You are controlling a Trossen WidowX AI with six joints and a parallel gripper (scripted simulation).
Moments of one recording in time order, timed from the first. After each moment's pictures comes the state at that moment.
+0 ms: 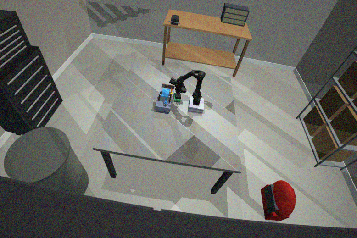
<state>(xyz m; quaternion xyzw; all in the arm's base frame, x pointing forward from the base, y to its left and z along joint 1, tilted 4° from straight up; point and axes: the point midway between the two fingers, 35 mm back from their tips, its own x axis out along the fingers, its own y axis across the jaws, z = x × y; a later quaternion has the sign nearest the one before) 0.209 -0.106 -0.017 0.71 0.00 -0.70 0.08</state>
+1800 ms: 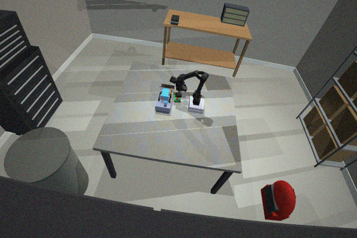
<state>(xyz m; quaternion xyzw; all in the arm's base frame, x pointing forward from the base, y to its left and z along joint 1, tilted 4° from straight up) 0.206 -0.094 0.020 0.71 0.00 -0.70 0.08</state>
